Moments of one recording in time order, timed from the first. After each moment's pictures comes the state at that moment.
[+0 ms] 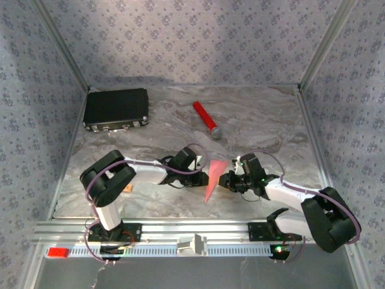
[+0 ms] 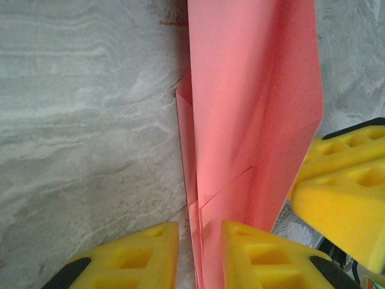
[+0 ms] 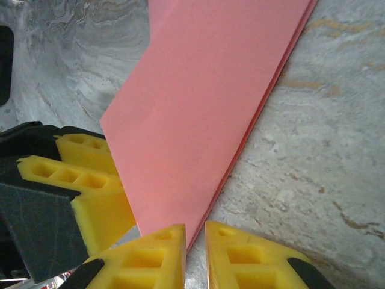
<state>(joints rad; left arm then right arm) -0.91 1.76 0.79 0.10 0.45 -0.88 0.50 1.20 0.30 0.03 -0.53 0.85</state>
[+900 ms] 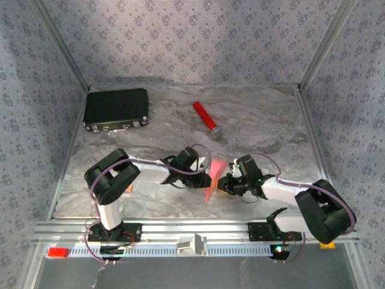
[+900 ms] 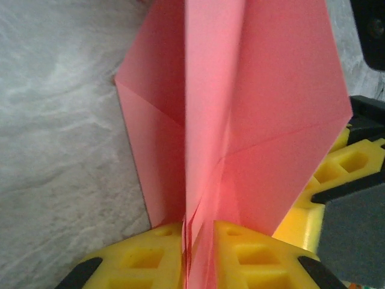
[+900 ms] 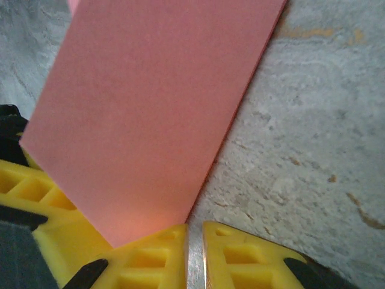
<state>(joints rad) -0.92 1.81 0.81 0.13 0.54 -0.86 0.53 1.28 0.30 0.05 -0.54 0.85</state>
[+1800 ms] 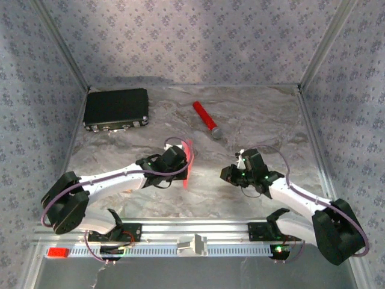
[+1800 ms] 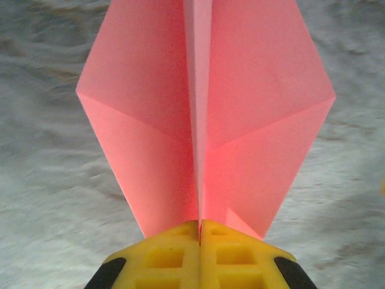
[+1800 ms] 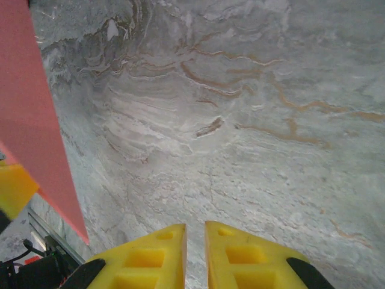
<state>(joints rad) -0.94 1.37 0.78 -0.37 -0.12 -0.83 0.50 1.09 0.39 -0.11 -0.41 0.84</state>
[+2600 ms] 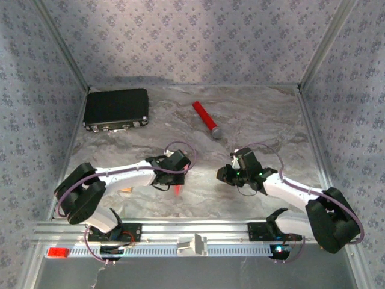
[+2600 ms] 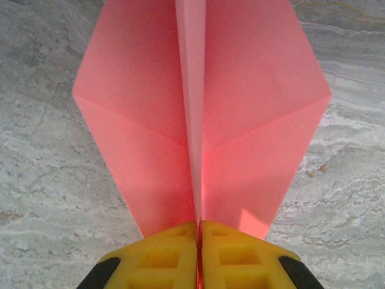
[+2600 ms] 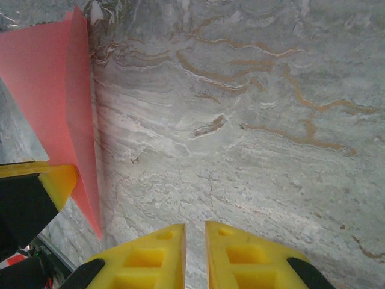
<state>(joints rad) -0.94 1.51 0.82 -0.50 -0.15 -0.85 0.55 1.19 0.43 -0.10 -0.38 0.84</state>
